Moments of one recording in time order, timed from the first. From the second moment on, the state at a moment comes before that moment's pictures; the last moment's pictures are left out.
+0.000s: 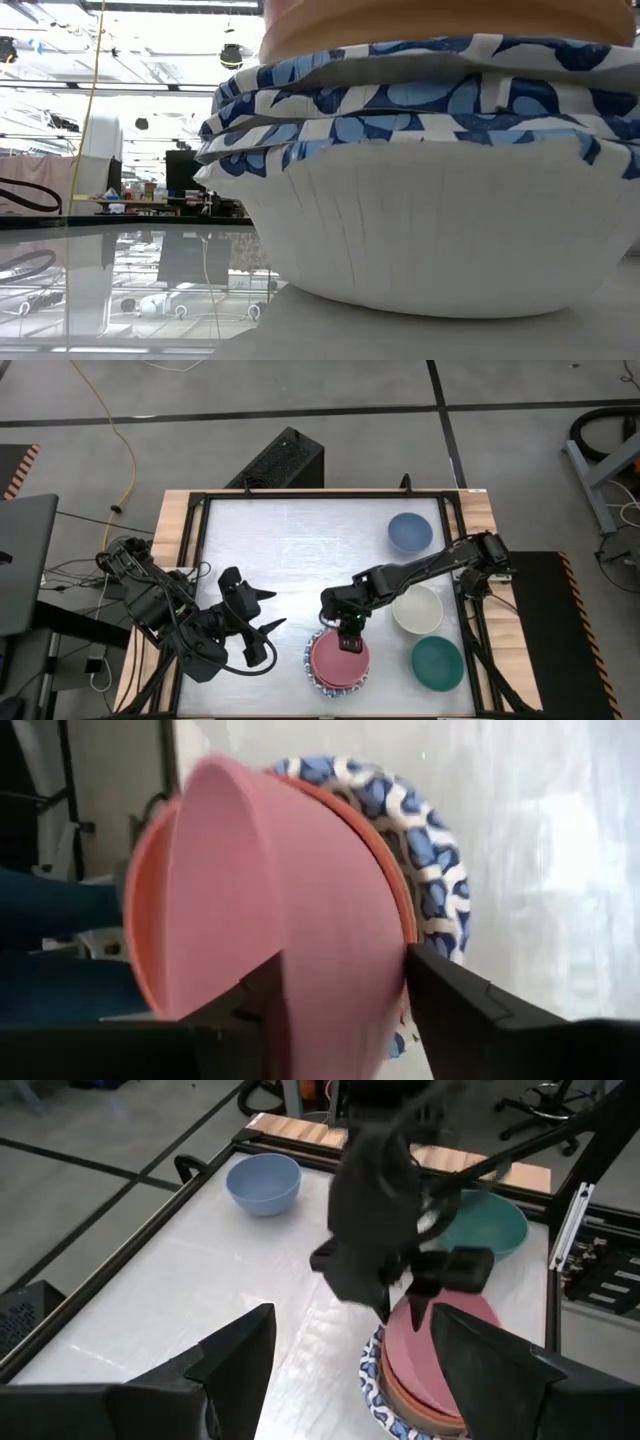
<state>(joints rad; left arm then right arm) -0.71 1.65 2.04 -1.20 -0.90 -0.73 0.27 1.78 1.53 -0.81 -0.26 0.46</state>
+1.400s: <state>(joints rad) -0.71 1.65 2.04 -1.21 -0.84 -0.72 0.16 1.65 1.57 -0.96 -0.34 0.23</state>
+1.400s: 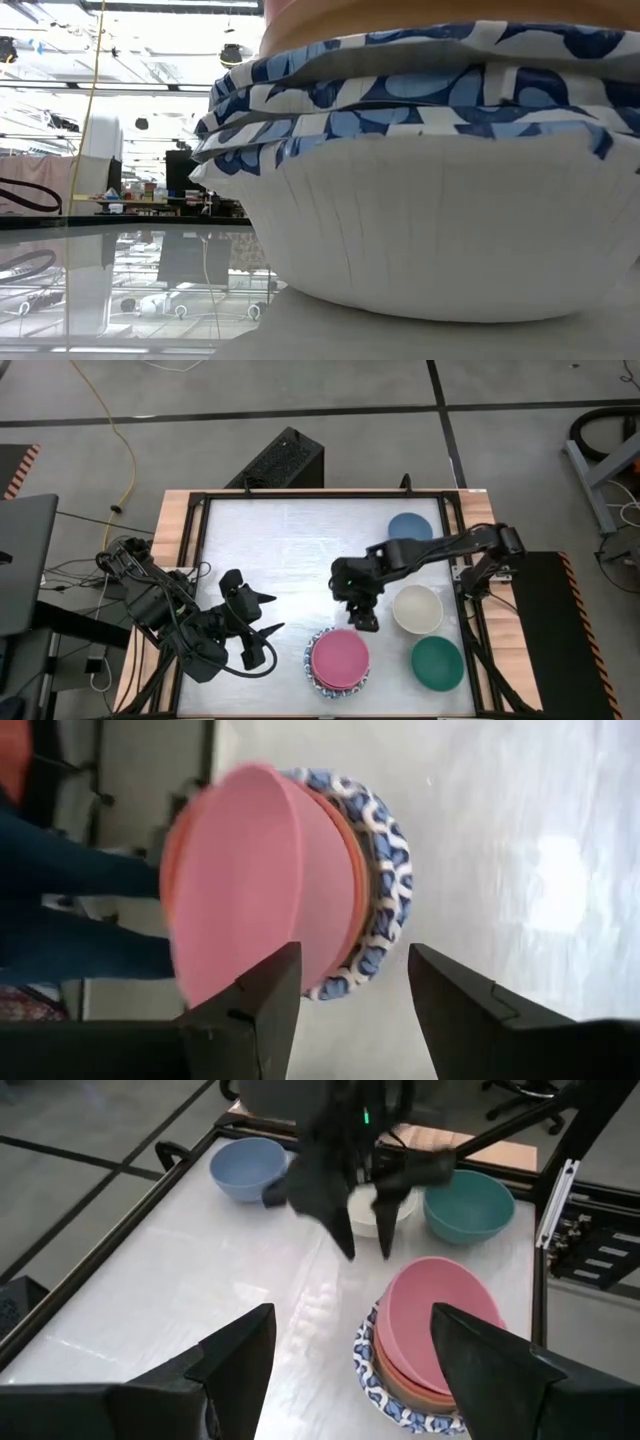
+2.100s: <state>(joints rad) -0.71 1.65 2.04 -1.22 -0.84 -0.73 0.22 1.67 1.49 -0.83 -0.47 0.24</state>
